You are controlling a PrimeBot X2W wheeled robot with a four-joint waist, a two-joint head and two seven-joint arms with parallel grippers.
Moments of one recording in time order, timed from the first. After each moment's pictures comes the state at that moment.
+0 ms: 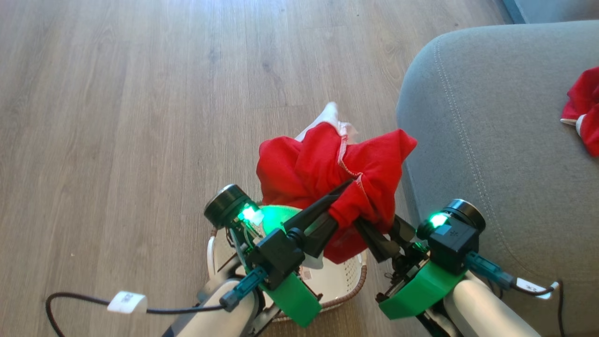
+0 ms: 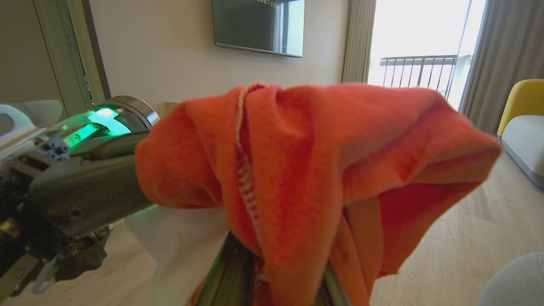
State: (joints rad) left arm -0.27 0.09 -0.63 -0.01 -0.06 -0.13 -0.26; right arm -0.21 -0.25 0.58 0.01 0.33 0.13 -0.25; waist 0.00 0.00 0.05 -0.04
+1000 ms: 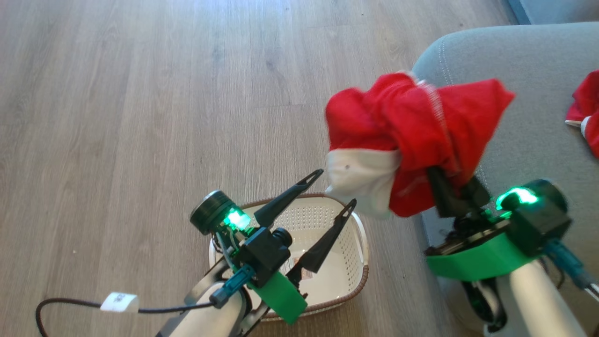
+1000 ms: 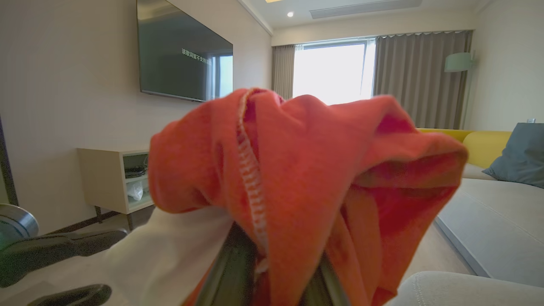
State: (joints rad) left arm -0.24 0.10 -0.58 0.02 -0.04 -0.13 -0.26; right arm -0.13 -0.15 0.24 -0.12 0.20 0.13 -0.26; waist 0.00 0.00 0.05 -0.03
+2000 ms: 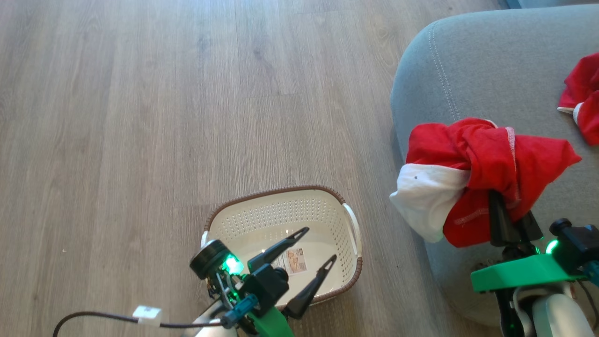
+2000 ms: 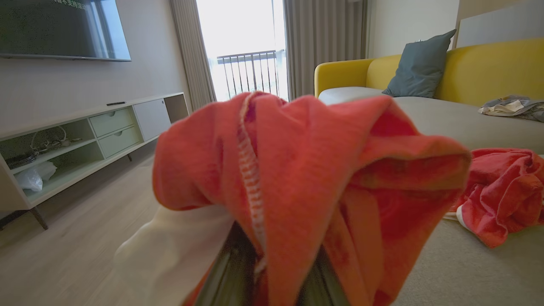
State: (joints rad) left arm -0.16 0.15 -0.64 0.18 -0.03 -0.13 -0.26; right arm 0.01 -0.07 -0.03 -0.01 0.21 0.13 -0.26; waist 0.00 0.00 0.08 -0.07
